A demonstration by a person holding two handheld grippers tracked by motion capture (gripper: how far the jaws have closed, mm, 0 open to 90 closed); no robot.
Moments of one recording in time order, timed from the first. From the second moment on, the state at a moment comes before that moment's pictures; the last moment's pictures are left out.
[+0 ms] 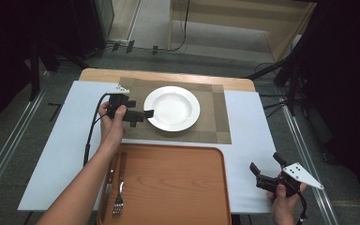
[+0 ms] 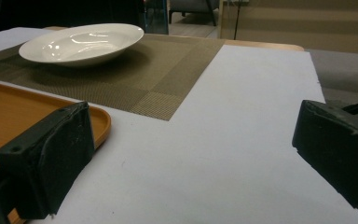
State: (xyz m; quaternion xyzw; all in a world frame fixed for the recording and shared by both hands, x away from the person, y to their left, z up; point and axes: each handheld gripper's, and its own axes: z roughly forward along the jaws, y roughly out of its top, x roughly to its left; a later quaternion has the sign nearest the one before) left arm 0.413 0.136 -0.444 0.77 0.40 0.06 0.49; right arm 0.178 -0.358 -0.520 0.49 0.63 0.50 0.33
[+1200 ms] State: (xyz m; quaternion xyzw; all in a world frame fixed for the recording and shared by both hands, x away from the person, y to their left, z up) left arm 0.481 0.119 -0.483 0.74 0.51 -0.01 0.43; right arm 0.179 -0.358 -0.521 0.49 0.63 0.50 0.33
